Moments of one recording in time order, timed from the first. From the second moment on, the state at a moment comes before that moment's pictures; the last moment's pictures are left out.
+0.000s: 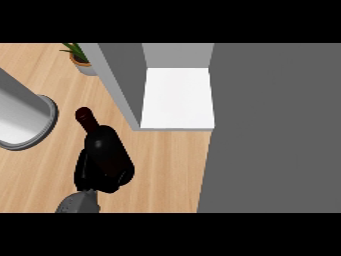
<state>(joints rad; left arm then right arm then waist) -0.15 0.01 0.02 -0.93 0.41 -0.27 -0.59 -0.08 -0.06 0.06 -2.45 -0.13 0.12 0.59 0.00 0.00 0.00</state>
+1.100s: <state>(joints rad) -0.19 0.00 -0.43 -1.09 0.73 0.23 -0.56 -0.08 -0.05 0.04 -2.43 -0.15 0.15 0.58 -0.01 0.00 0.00</state>
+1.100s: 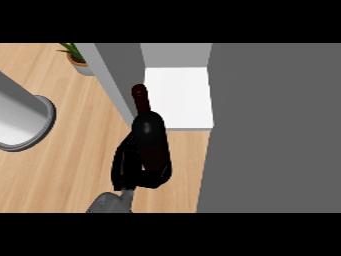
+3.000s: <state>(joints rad) -0.83 0.00 -0.47 -0.45 1.14 0.31 -0.69 -0.06 -0.05 0.02 -2.39 -0.21 0.18 0.49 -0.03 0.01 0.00</state>
